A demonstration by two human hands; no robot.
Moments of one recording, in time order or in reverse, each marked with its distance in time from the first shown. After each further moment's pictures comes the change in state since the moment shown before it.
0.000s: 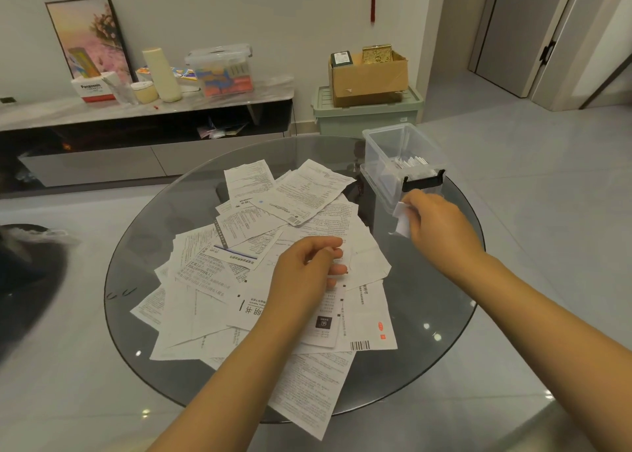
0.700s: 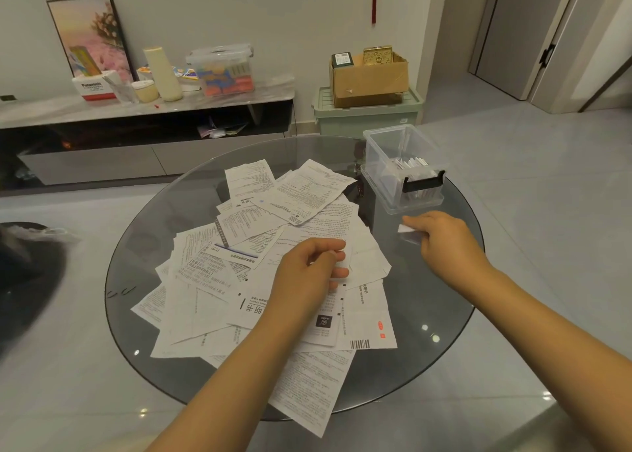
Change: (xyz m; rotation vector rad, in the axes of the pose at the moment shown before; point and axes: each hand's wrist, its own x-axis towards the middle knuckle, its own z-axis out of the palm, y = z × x) left_hand -0.003 0.002 0.000 0.026 -0.032 -0.024; right_hand -0.010 0.020 0.013 0.001 -0.137 0.065
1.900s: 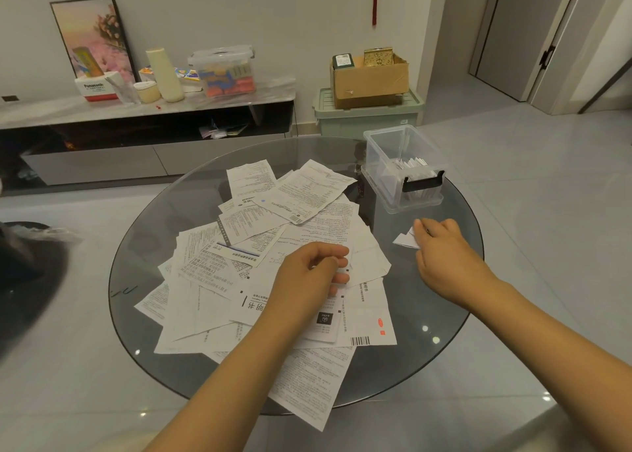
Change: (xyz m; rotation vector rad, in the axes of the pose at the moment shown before) left_hand -0.005 -0.002 -0.003 0.055 -0.046 0.008; right_hand -0.016 0.000 0.001 -0.309 -0.149 -0.037
